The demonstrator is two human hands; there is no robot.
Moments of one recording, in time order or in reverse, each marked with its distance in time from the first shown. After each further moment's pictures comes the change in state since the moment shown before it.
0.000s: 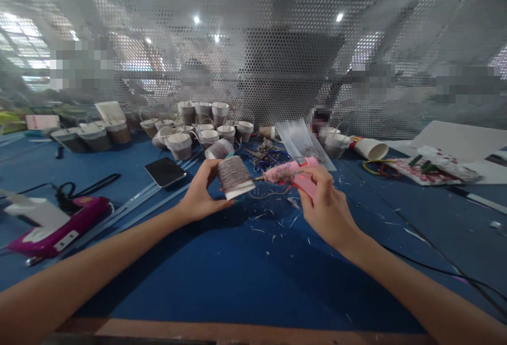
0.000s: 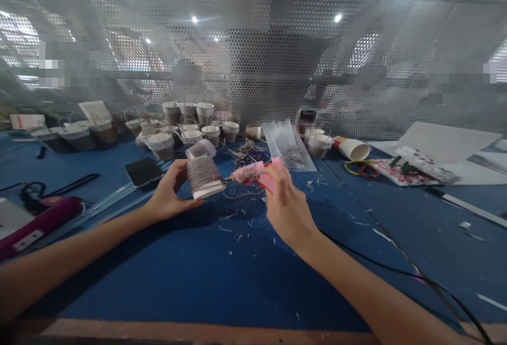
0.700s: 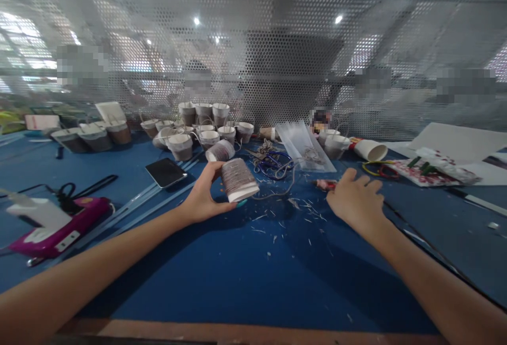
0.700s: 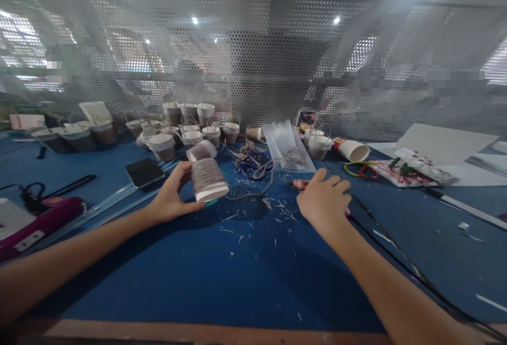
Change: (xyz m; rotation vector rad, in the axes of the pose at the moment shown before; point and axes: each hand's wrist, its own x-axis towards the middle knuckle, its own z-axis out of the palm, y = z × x) left_hand -0.003 -0.004 -0.002 0.101 -0.060 -0.011; right_hand 0.014 0.038 -0.013 -0.481 -0.540 0.855
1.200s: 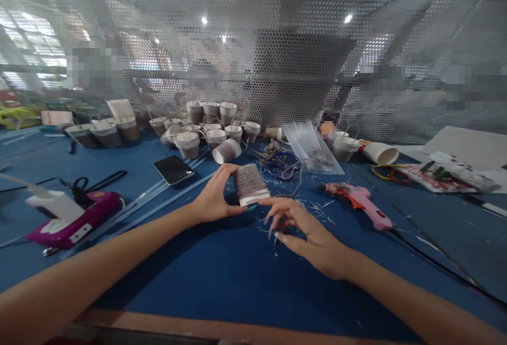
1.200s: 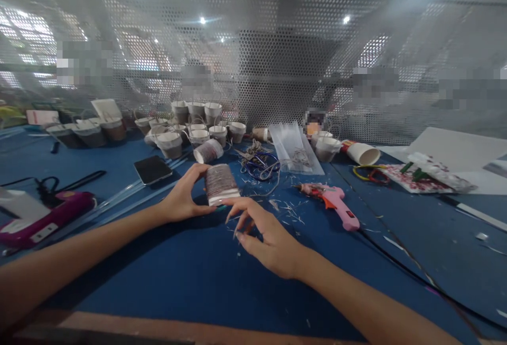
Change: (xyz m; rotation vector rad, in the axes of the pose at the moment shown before) left_hand 0.004 0.017 0.001 0.210 -0.091 -0.019; right_hand -0.071 -0.035 0.004 1.149 -0.669 -1.013
